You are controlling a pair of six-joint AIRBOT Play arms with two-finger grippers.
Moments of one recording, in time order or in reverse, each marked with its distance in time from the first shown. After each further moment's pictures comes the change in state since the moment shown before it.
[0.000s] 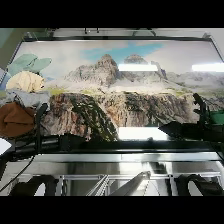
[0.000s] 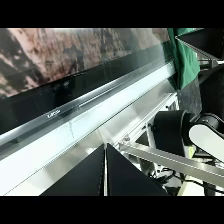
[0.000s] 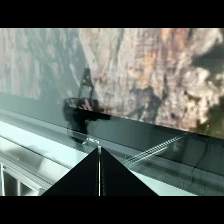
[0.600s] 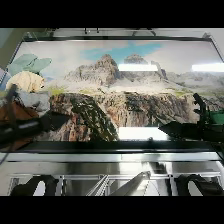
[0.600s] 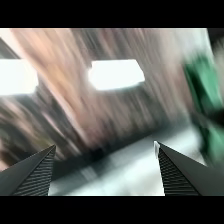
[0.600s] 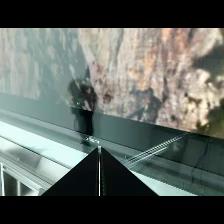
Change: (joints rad) left arm 0.234 -0.030 0.250 0.117 0.018 -0.076; right arm 0.000 0.000 0.000 0.000 0.000 0.000
